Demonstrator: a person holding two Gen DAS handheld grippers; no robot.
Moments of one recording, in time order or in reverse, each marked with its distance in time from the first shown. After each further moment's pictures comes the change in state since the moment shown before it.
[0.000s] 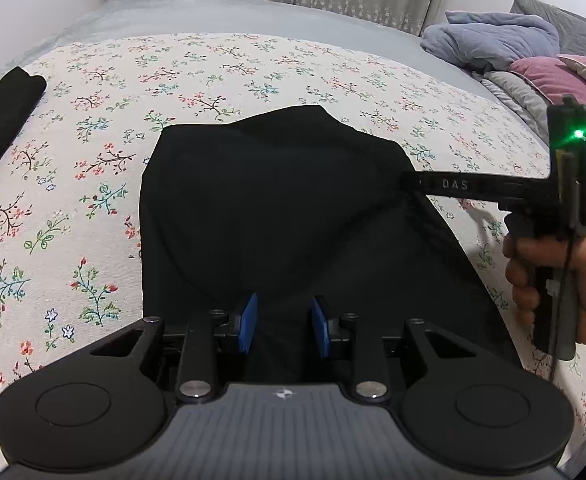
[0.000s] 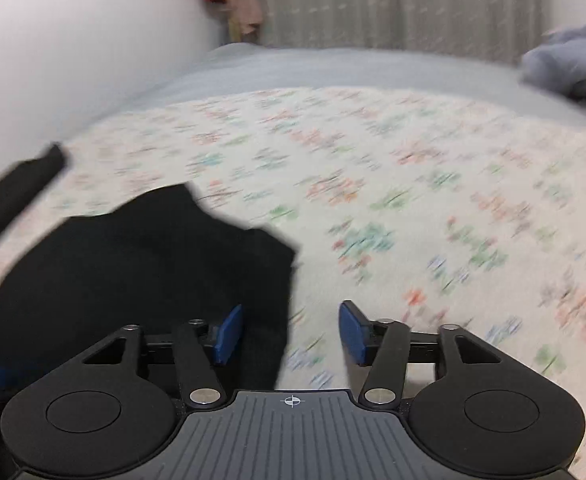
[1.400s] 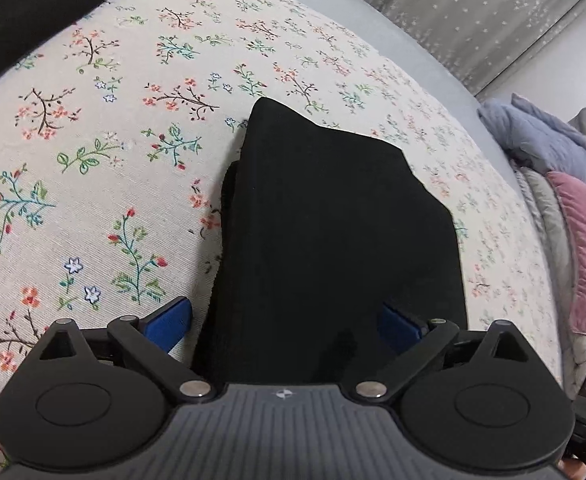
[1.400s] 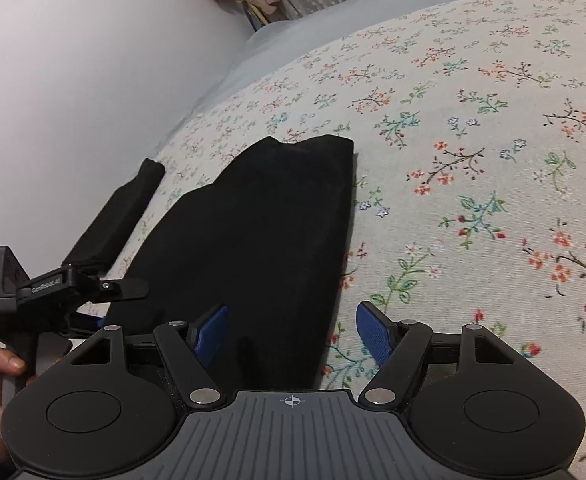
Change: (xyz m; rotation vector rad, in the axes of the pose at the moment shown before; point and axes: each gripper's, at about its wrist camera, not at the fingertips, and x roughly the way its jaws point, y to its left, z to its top) left arm 0.000 0.068 0.011 -0.424 0.075 -0.100; right arm -0.067 -0.030 -0.056 0.284 0.140 0.424
